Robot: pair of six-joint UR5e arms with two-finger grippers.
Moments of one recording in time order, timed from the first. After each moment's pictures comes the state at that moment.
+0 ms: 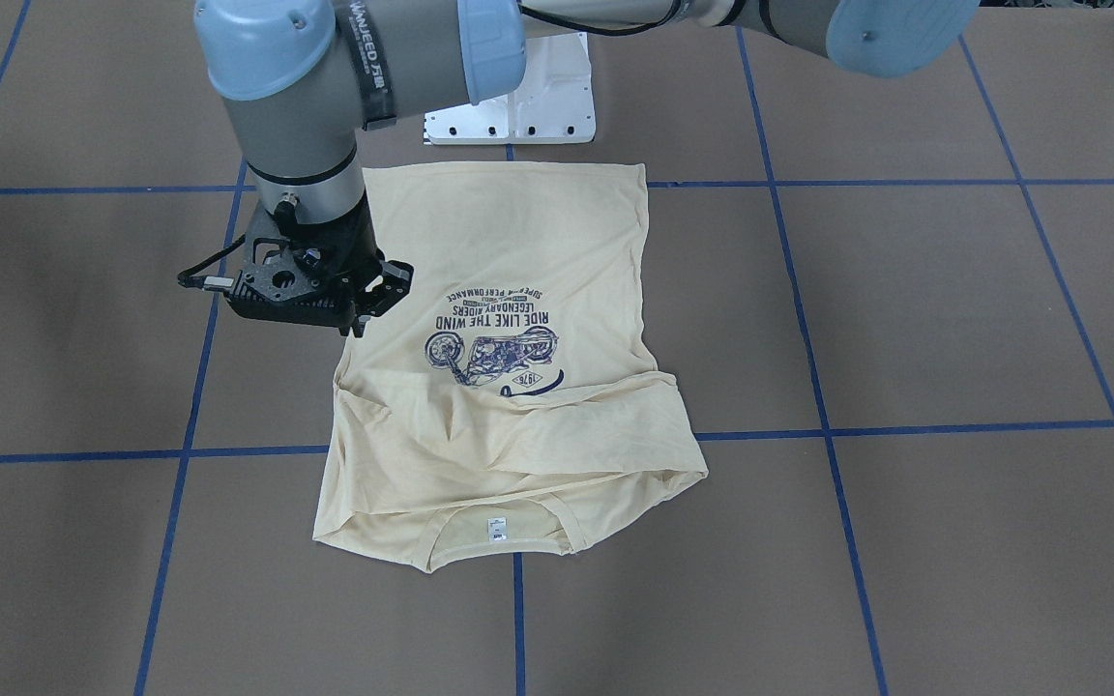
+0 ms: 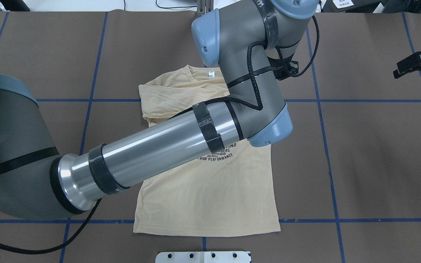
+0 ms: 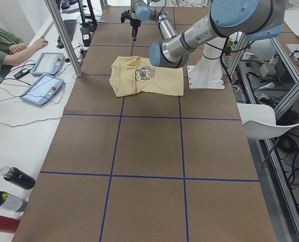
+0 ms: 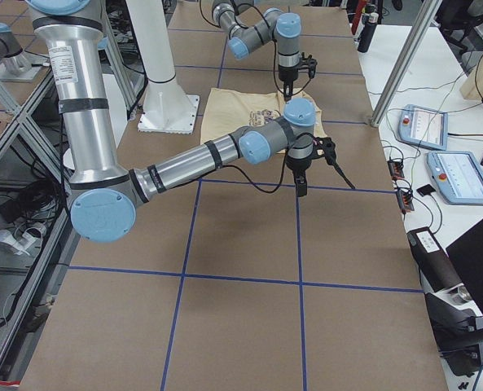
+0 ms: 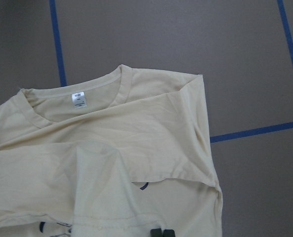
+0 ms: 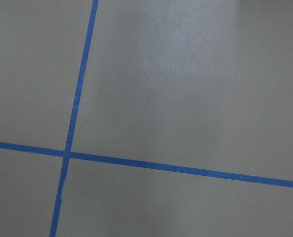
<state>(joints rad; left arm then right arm) -0.59 -2.96 -1.04 -1.60 -1.88 -1.15 1.25 -1.43 1.84 -1.49 2.25 0.45</state>
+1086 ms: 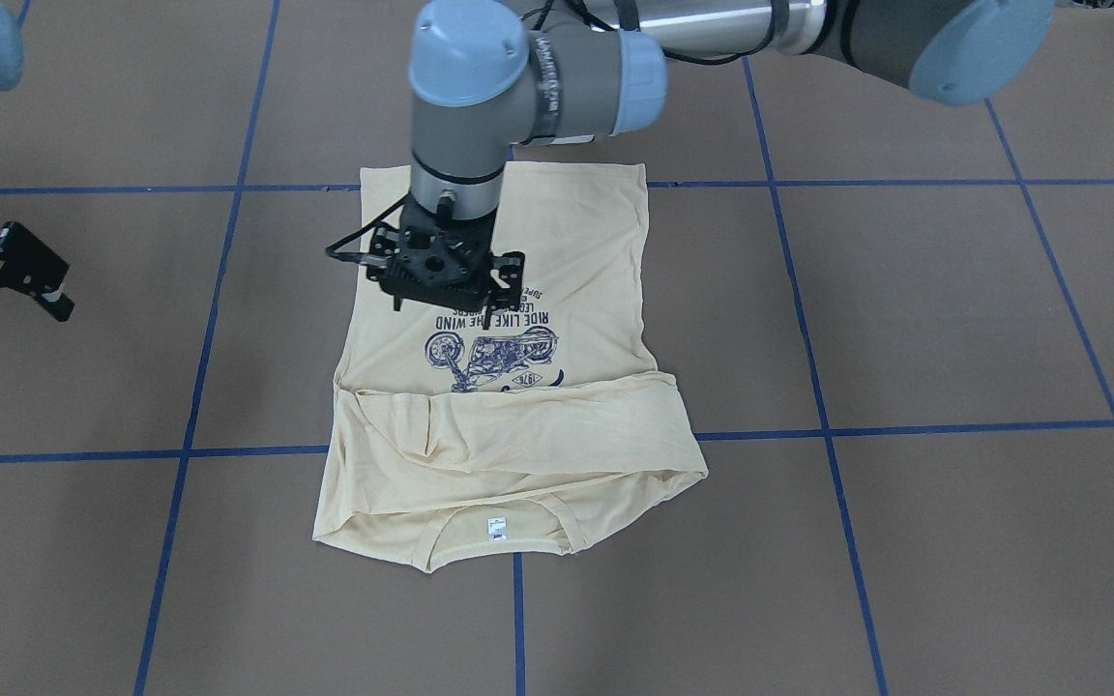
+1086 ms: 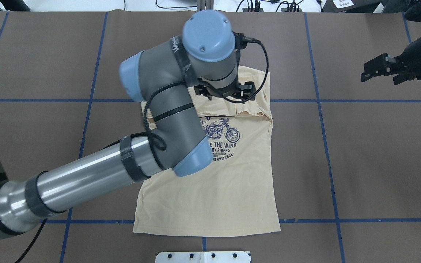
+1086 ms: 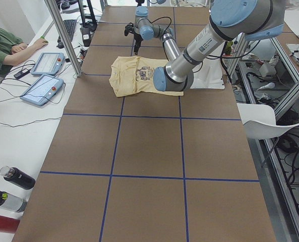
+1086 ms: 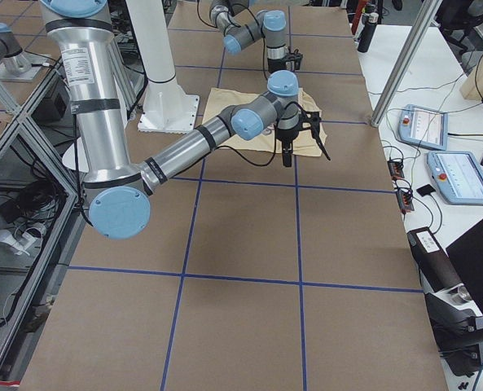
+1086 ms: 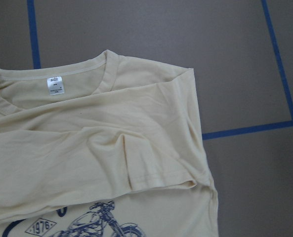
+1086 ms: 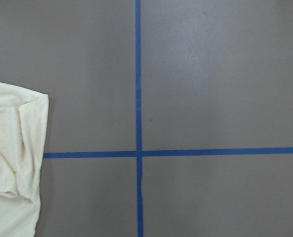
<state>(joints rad) -0.59 -2.53 -1.51 -1.63 -1.88 -1.01 1.06 -1.41 2.02 -1.48 2.17 0.88</state>
